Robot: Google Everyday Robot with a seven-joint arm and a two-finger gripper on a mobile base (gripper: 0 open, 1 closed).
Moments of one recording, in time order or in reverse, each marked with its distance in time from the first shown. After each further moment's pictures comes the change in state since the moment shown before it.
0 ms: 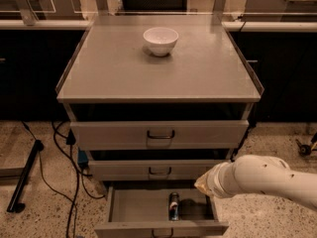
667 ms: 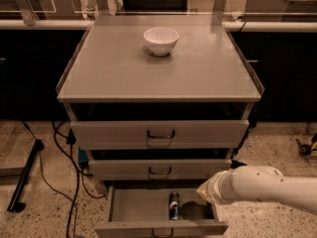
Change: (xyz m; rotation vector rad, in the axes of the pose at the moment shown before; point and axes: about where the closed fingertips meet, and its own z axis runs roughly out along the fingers) arm 0.029 -0.005 0.032 0.017 0.020 0.065
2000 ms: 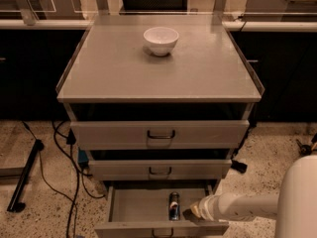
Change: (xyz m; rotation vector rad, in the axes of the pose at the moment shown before) arm 0.100 -0.011 0.210 -0.052 -0.046 0.343
